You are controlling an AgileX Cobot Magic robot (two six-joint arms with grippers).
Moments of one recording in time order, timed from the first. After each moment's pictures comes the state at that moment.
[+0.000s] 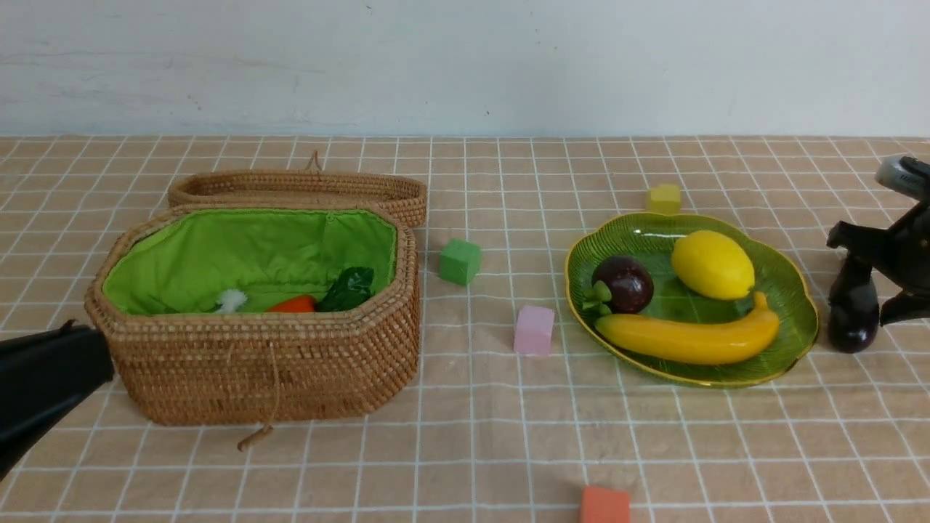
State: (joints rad) right arm -0.24 2.13 -1.63 0.25 0.78 0.06; left arm -0.68 0.42 -0.60 0.18 0.41 -0.35
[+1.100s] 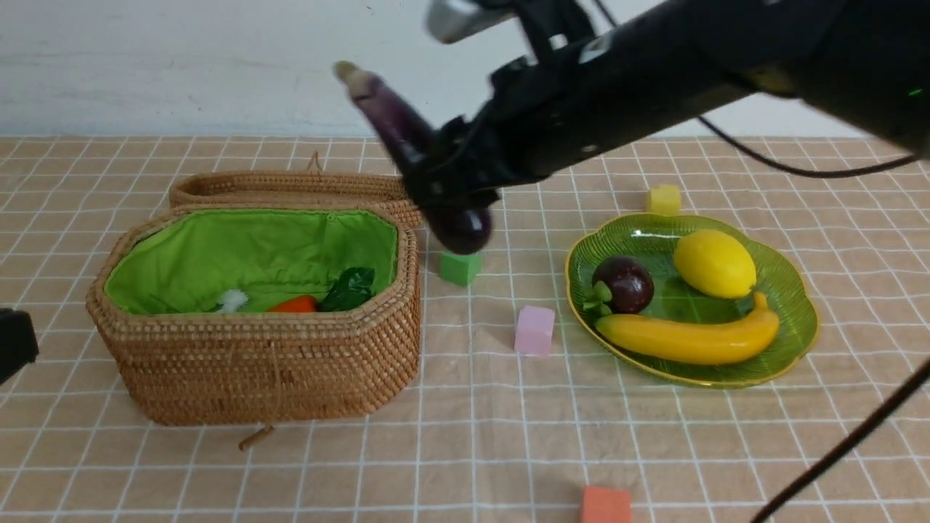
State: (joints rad) right arm 0.62 1.81 -1.69 0.60 0.62 -0.66; left arm -0.68 0.42 -0.64 0.44 0.57 -0.56
